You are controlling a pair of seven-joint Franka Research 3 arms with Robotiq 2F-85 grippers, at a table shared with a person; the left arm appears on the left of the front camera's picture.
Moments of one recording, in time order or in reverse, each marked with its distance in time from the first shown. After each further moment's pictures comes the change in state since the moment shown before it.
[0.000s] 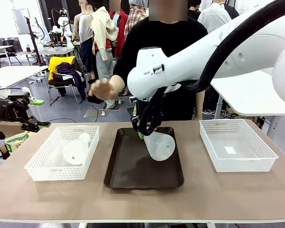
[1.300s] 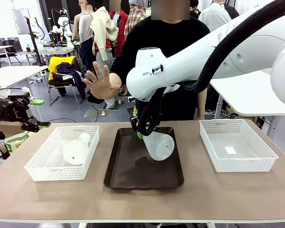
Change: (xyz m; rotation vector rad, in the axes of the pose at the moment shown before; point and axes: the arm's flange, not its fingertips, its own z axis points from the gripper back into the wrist) left arm 0.000 0.000 0.000 0.000 0.000 0.000; right arm 0.001 0.000 0.001 0.002 -0.006 0.022
